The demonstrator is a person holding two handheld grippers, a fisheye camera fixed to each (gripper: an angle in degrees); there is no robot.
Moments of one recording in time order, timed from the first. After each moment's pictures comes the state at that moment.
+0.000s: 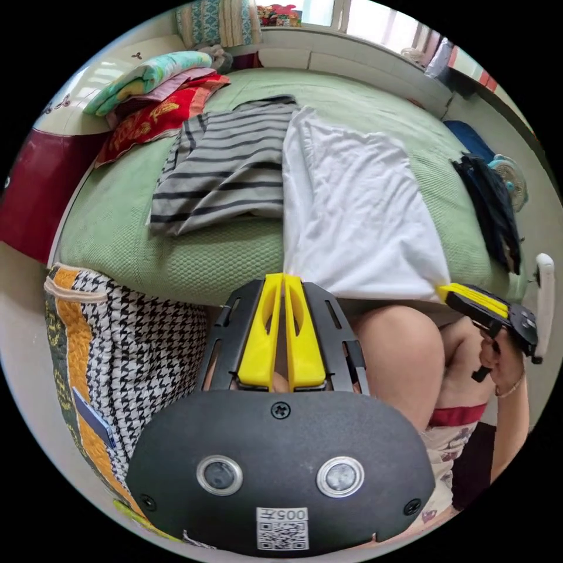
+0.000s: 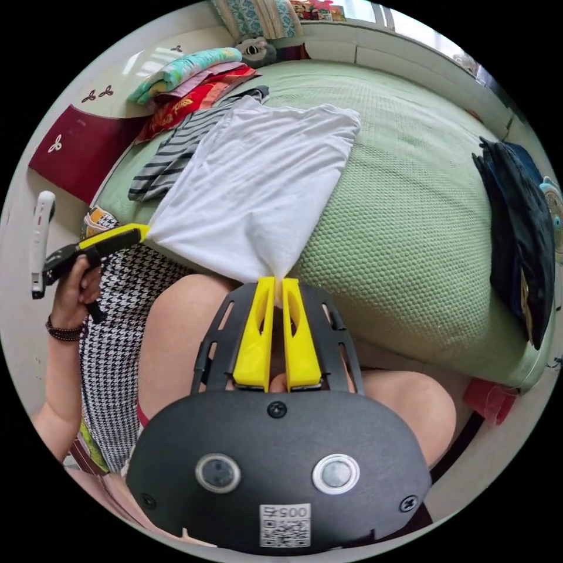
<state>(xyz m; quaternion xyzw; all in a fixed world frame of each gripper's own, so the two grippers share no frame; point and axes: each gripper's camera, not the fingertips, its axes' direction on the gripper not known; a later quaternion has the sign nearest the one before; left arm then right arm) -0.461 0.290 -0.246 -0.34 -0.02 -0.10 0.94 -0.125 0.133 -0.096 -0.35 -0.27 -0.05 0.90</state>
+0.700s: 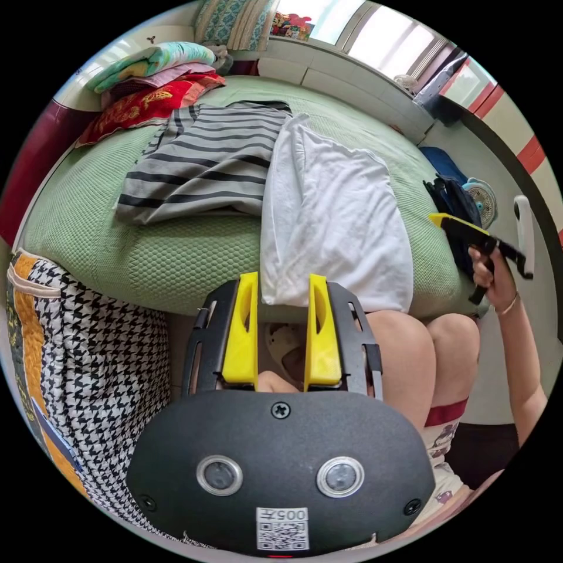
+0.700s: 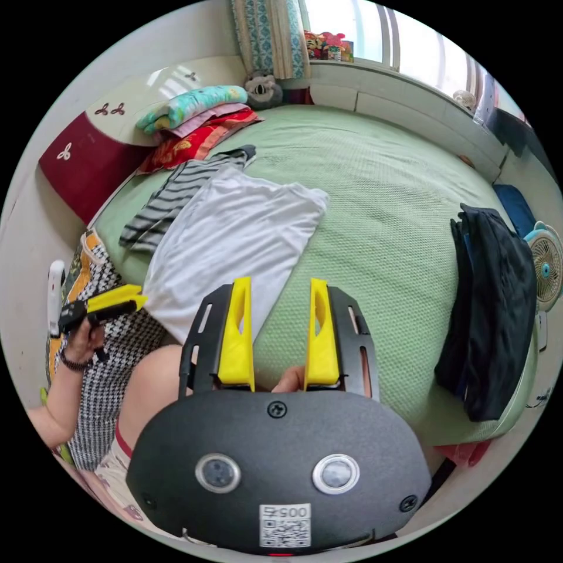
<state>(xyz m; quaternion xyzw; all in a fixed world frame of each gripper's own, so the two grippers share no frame) -0.461 0.304 -0.251 -0.26 0.08 -0.14 0.95 -0.064 0.049 -0.075 -0.24 -0.25 -0.07 0.93</state>
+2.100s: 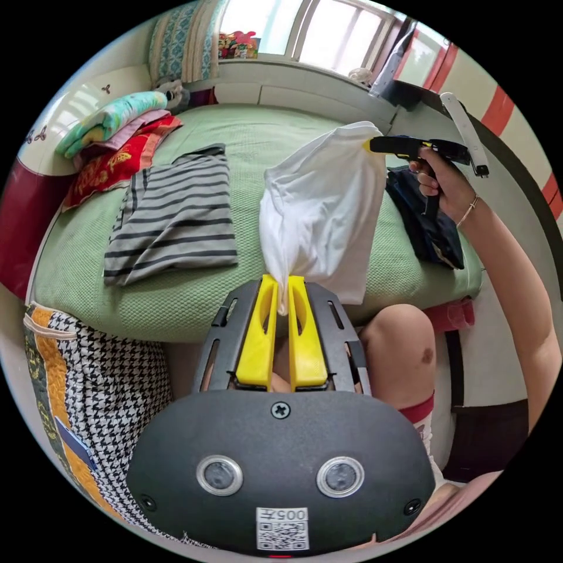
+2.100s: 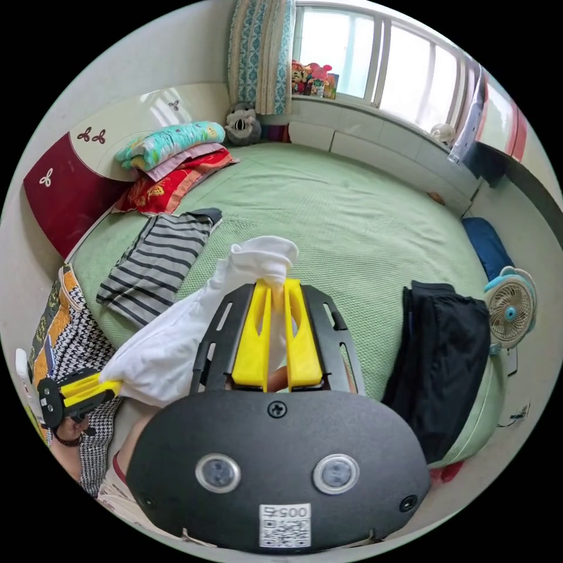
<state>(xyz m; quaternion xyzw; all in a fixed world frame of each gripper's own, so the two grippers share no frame) -0.266 0.201 -0.359 -0.20 0.12 -0.06 0.97 0.079 -0.068 -0.196 -0.15 -0.18 -0.09 0.97</state>
